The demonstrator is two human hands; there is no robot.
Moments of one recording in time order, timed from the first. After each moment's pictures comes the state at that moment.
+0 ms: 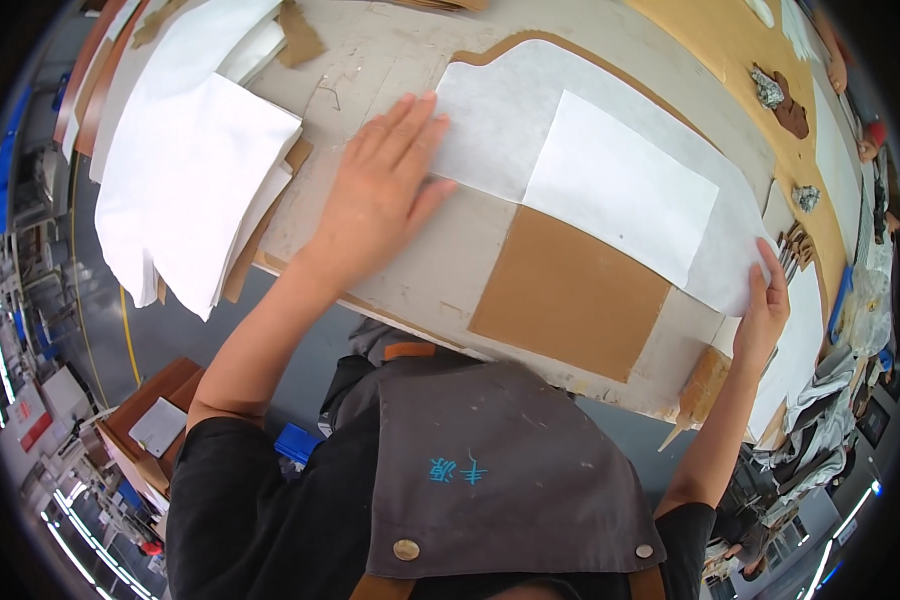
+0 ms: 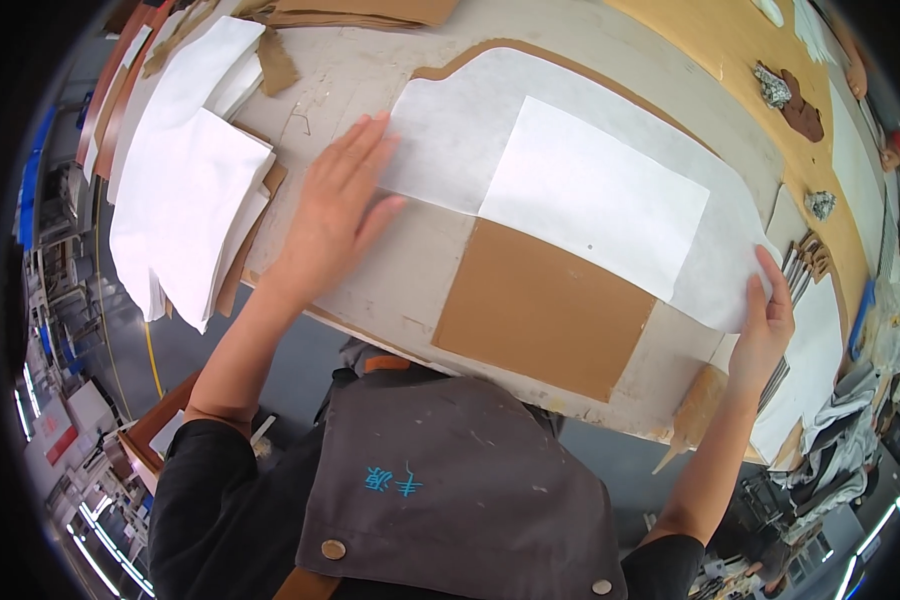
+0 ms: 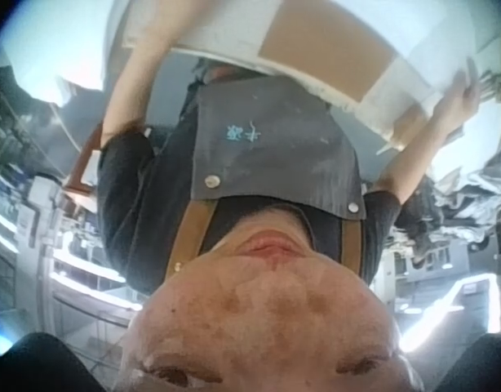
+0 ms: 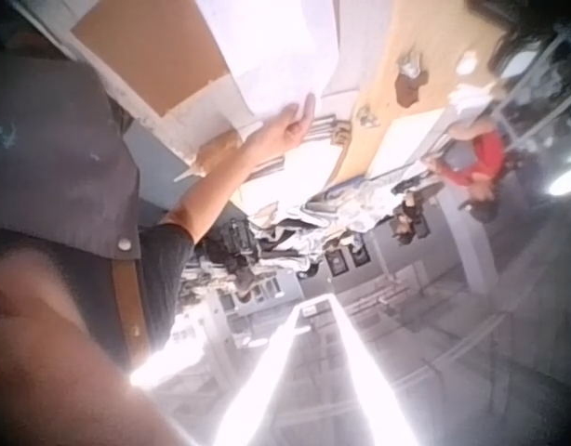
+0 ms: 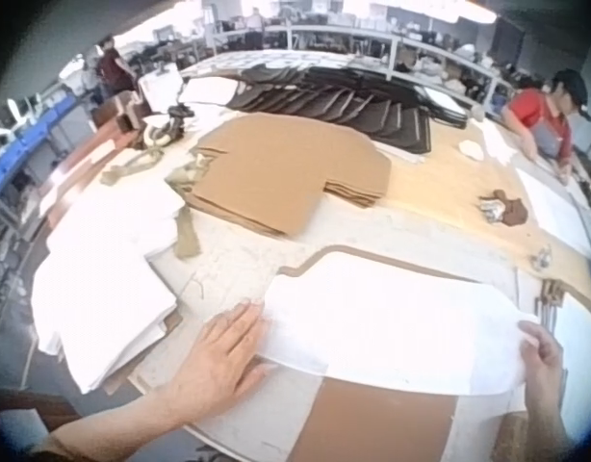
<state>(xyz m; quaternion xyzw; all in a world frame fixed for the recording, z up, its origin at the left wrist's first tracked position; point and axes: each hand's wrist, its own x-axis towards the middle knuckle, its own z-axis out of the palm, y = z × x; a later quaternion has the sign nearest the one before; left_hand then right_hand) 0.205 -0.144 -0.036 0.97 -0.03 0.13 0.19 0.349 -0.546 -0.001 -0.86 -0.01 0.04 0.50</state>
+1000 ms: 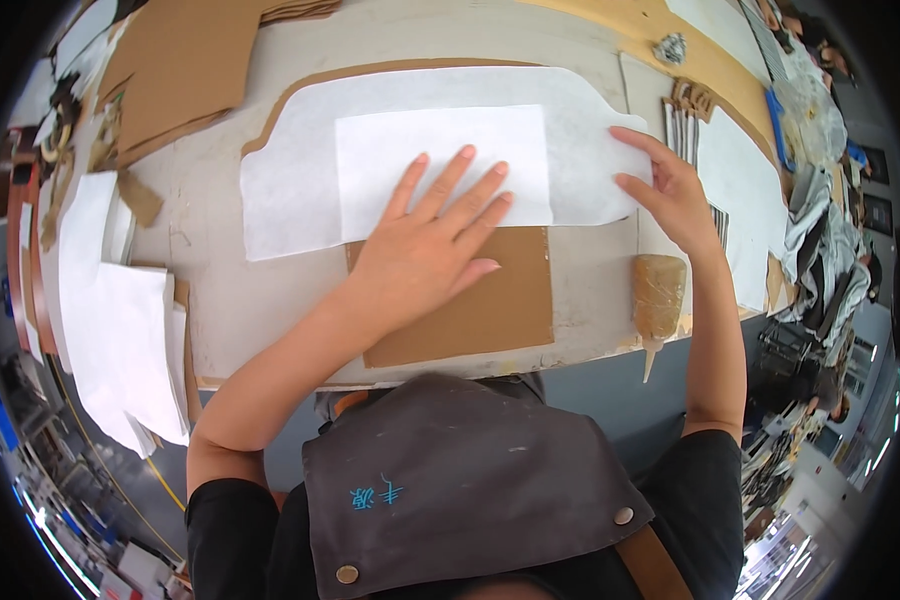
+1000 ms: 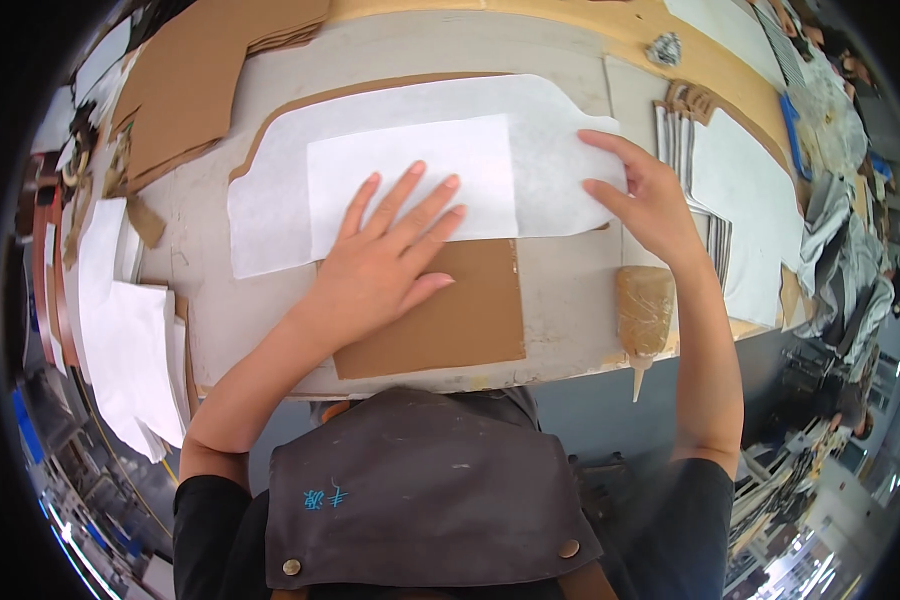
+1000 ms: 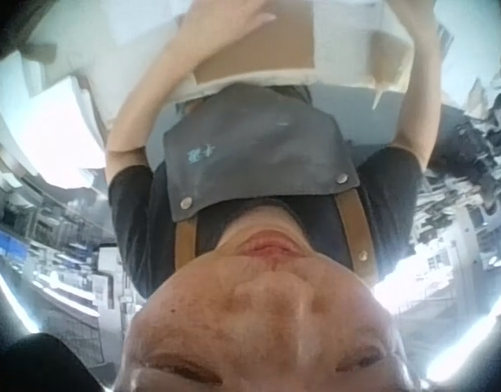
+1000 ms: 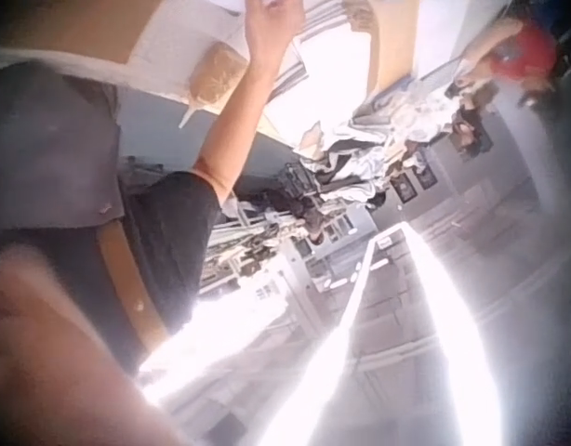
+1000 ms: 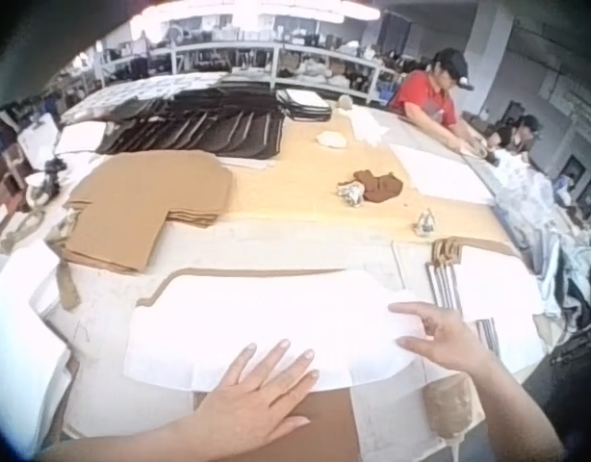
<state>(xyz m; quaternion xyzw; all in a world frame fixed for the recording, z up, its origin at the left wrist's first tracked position) 0.271 -0.275 -0.025 0.93 -0.31 0.03 0.20 0.357 -0.559 0.014 -0.86 -0.10 0.17 0.48</state>
